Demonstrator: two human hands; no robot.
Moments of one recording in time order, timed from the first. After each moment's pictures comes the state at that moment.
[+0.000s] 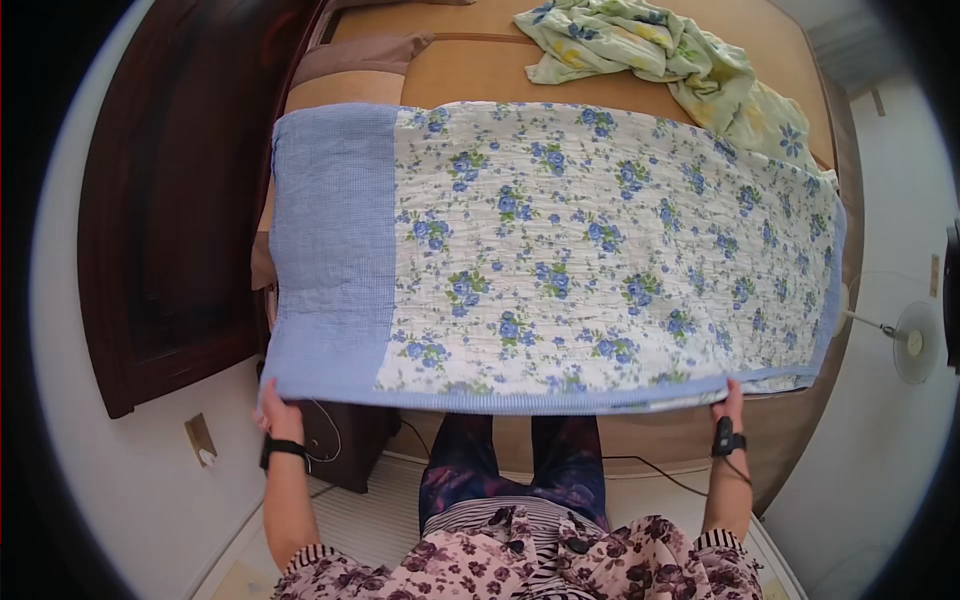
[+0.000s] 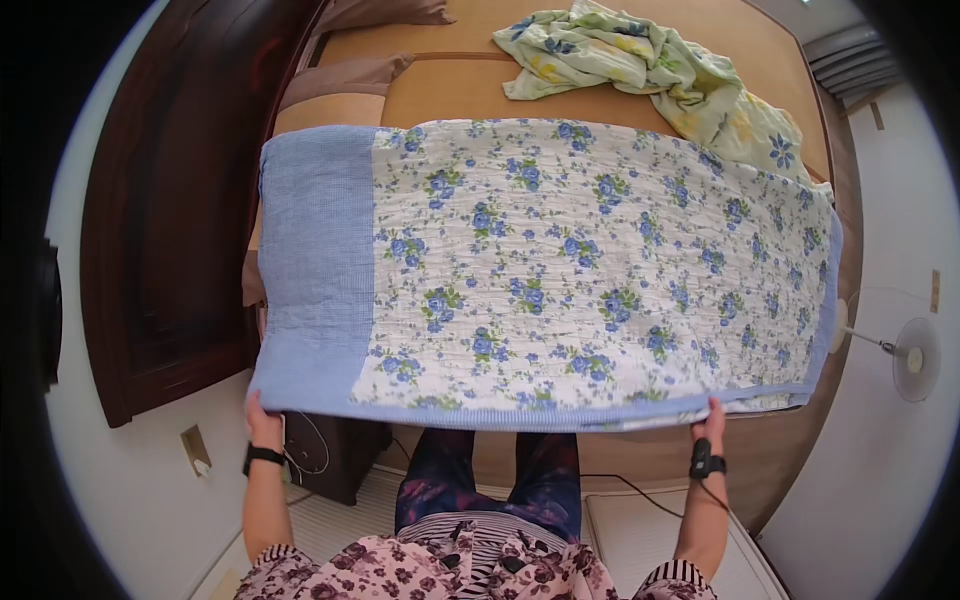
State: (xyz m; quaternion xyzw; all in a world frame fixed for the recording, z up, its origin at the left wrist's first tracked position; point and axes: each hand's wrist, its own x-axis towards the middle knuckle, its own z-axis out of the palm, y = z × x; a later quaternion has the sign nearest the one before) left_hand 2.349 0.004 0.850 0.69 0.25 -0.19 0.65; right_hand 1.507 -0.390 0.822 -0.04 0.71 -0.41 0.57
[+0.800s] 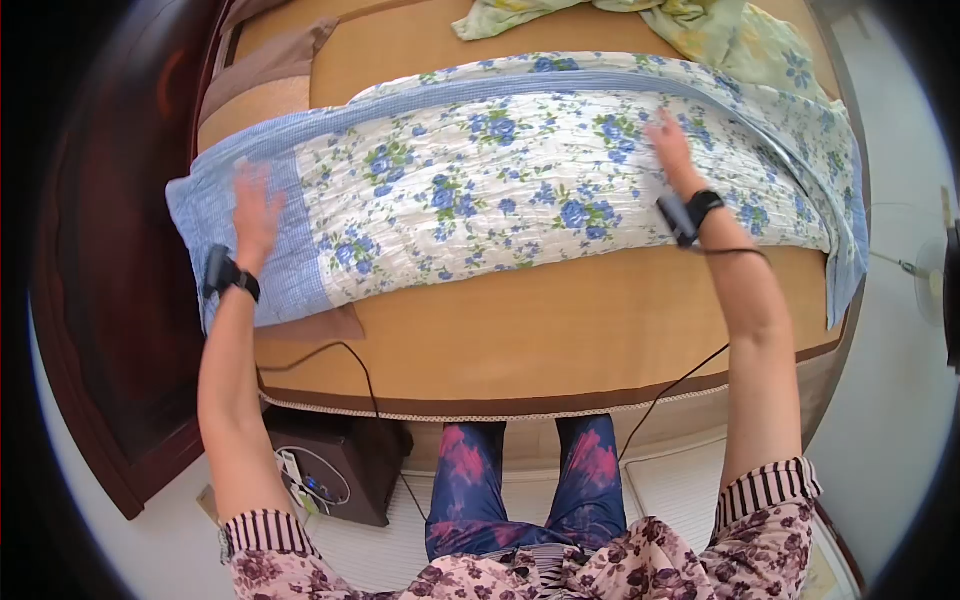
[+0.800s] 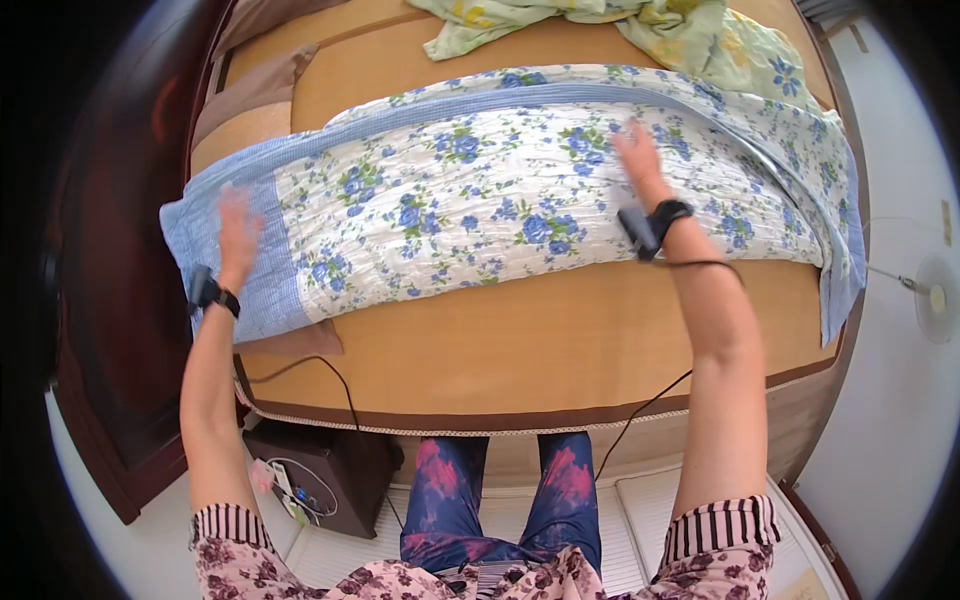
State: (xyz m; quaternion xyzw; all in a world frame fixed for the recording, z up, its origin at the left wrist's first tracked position) left_hand 2.454 -0.414 0.724 0.75 -0.65 0.01 0.11; right_hand 1.823 -0.714 0.691 -0.67 0.60 -0.19 0.39
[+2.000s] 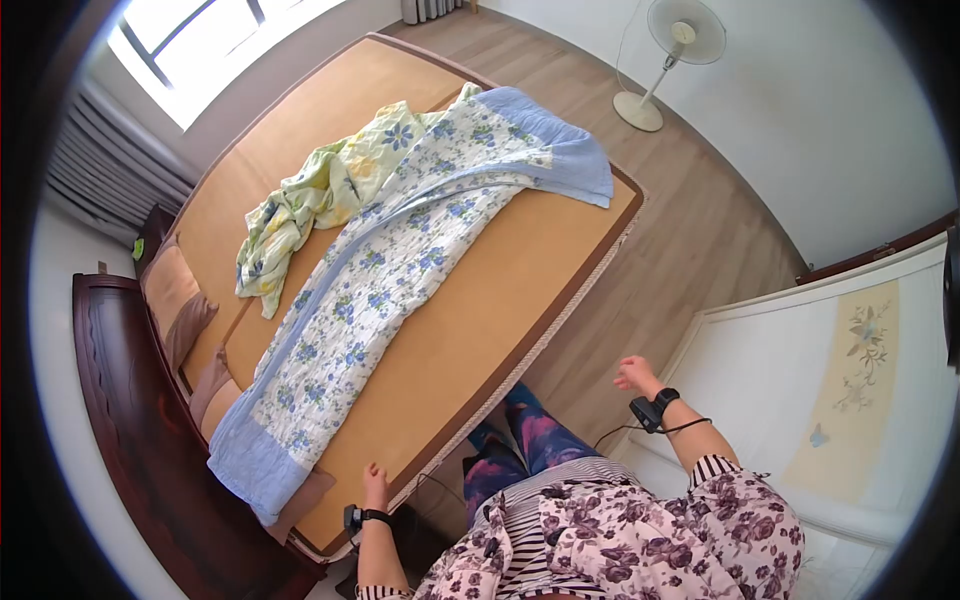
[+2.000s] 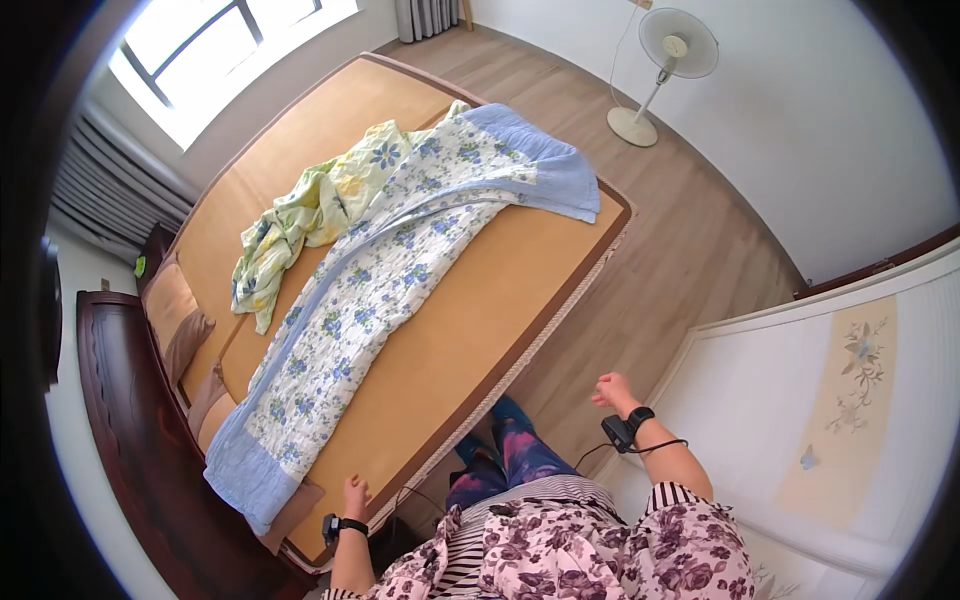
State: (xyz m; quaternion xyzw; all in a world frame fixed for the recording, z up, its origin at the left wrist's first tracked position) left_hand 2.080 -0.255 0.856 0.78 -0.28 -0.52 0.19; right_hand 1.407 -0.226 0.929 -0.10 0.80 -0.28 0.52
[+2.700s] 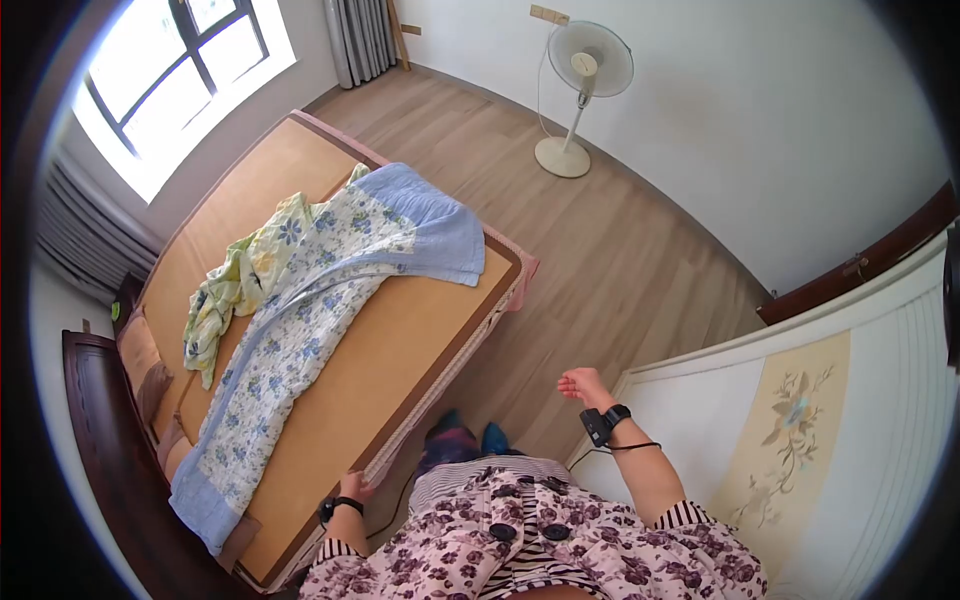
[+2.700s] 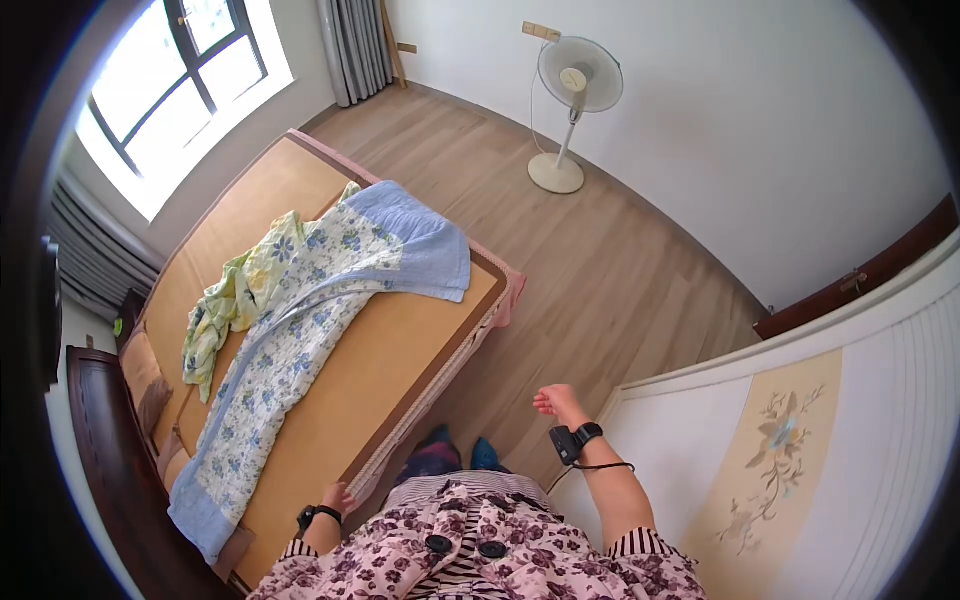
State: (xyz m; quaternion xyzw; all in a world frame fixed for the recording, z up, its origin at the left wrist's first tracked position) left_hand 1.707 -0.297 0.911 0.77 -0.15 -0.60 0.16; right_hand 1.094 -0.245 0.997 -0.07 0.67 -0.44 0.59
